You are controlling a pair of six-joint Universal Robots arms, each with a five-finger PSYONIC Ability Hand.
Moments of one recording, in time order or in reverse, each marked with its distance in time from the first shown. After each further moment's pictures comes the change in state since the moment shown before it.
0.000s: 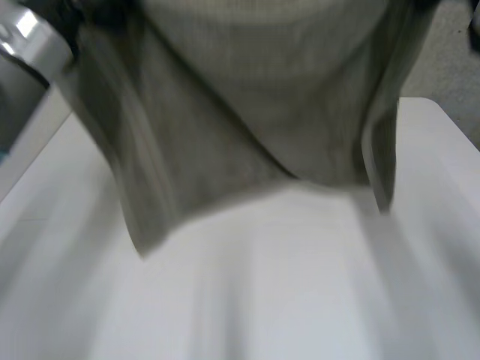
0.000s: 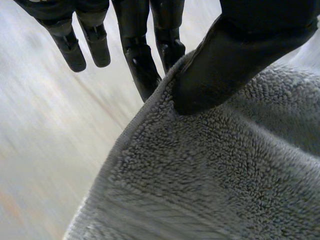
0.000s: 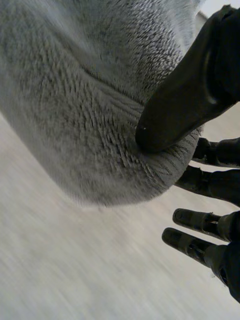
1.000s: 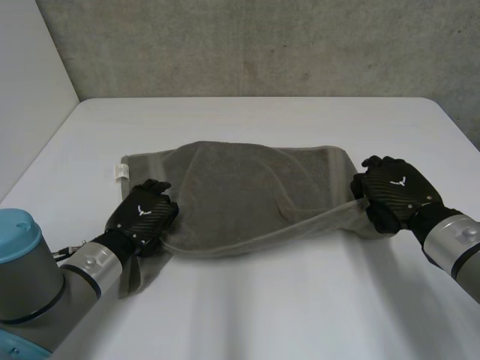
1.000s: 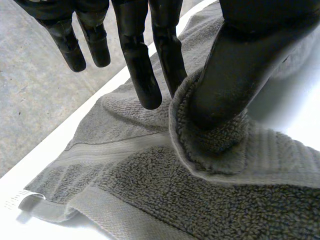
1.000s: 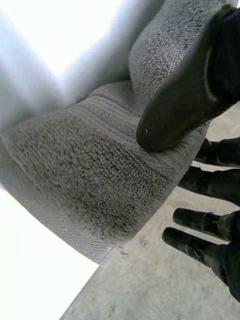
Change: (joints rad) left arm 0.017 -0.102 -0.867 0.186 -0.009 0.286; right arm -0.168 -0.171 1.138 -0.406 -0.264 -0.116; left_hand -0.280 -0.319 0.000 0.000 -0.314; right_hand 0.000 0.000 0.000 0.000 0.002
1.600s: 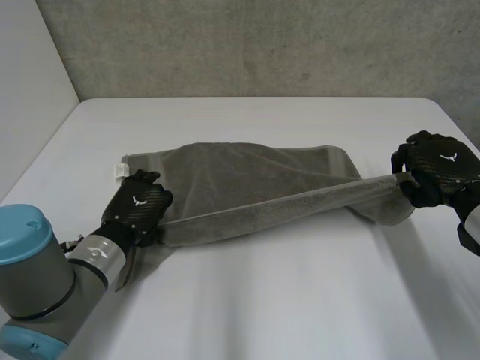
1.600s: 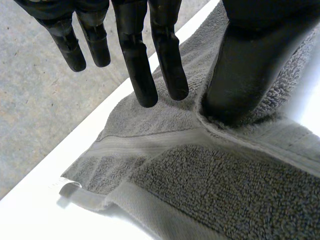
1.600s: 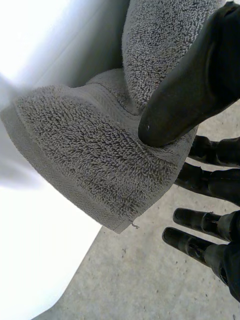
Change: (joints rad) left arm -0.063 0.000 0.042 0.006 -0.171 -0.015; right arm -0.127 -0.088 -0.019 0.011 0.008 0.155; left_hand -0.121 -0.115 0.000 0.000 -0.128; right_hand 0.000 0.009 0.000 0.000 0.000
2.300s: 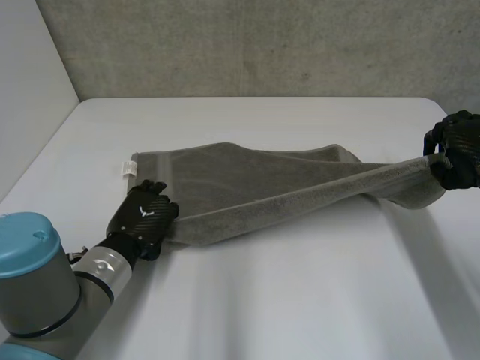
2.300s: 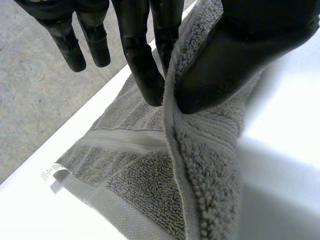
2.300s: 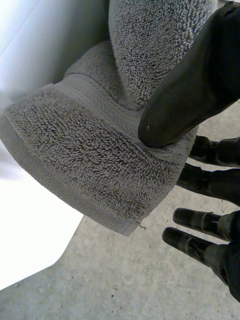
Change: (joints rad) left arm -0.069 0.054 -0.023 -0.078 -0.070 -0.005; right arm -0.086 -0.074 -0.016 0.005 0.004 0.058; left_hand 0.388 0.440 0.000 0.000 0.438; right_hand 0.000 0.000 0.000 0.000 0.000
